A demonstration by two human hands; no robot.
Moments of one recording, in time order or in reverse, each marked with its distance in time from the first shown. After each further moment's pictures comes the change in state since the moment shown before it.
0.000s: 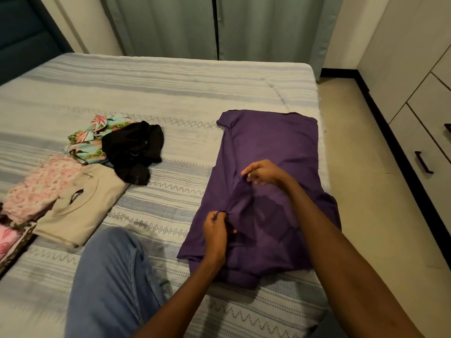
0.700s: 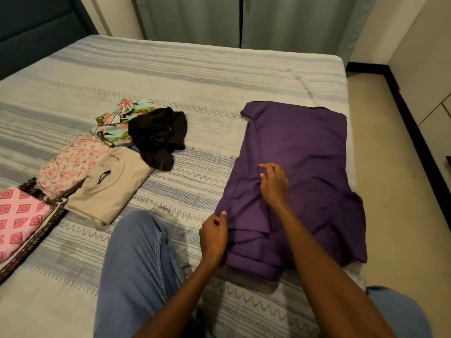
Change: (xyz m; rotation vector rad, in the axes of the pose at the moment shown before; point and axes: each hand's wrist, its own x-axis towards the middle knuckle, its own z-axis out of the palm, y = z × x) left_hand 0.003 -0.007 -0.079 0.533 0.107 0.069; right_hand 0.010 0.041 0.113 -0.328 0.697 -0.277
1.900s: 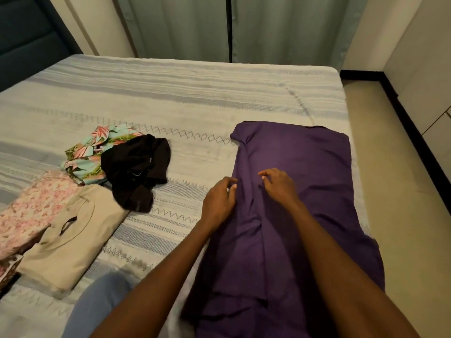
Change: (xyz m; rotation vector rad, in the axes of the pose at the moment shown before) left_hand 0.191 0.118 0.077 0.290 -0.159 0.608; right_hand 0.150 0.045 -0.004 -0.078 -0.257 -0.007
